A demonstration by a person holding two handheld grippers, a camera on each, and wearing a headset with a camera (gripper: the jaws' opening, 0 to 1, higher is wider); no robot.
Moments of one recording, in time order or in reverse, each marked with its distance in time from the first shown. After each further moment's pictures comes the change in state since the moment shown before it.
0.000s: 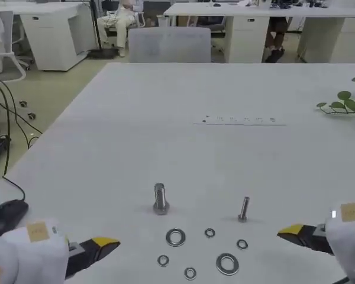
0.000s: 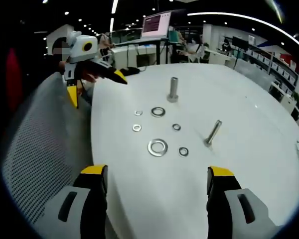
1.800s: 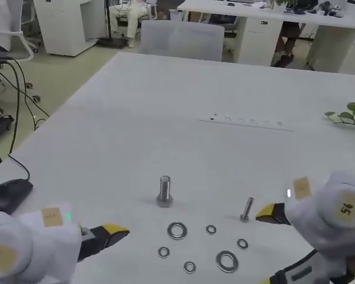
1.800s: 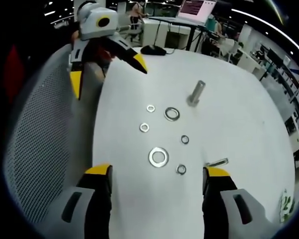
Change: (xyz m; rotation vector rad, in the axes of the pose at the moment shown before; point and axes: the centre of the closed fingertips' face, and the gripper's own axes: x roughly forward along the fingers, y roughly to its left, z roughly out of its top) left arm -0.001 -0.009 0.002 0.016 -0.039 -0.024; right arm 0.014 0.005 0.031 -0.303 0.238 0.097
